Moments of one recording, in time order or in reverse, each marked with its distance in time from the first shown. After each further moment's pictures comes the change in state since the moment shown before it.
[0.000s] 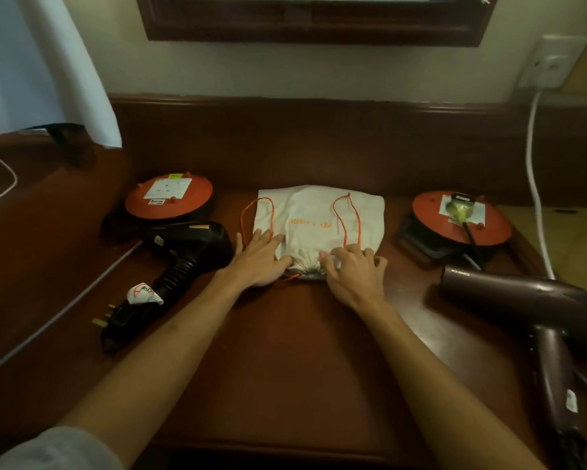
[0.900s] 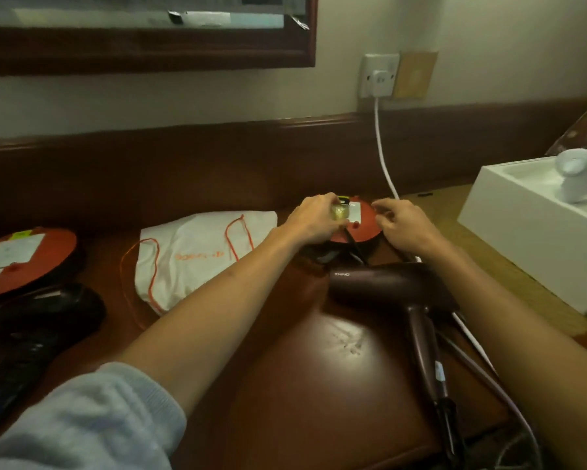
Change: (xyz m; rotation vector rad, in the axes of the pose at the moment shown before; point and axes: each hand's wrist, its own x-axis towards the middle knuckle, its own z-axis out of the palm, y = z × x) left_hand 0.078 0.293 -0.022 -0.221 0.100 0.521; right_hand 0.012 0.202 -0.189 0.155 0.119 0.249
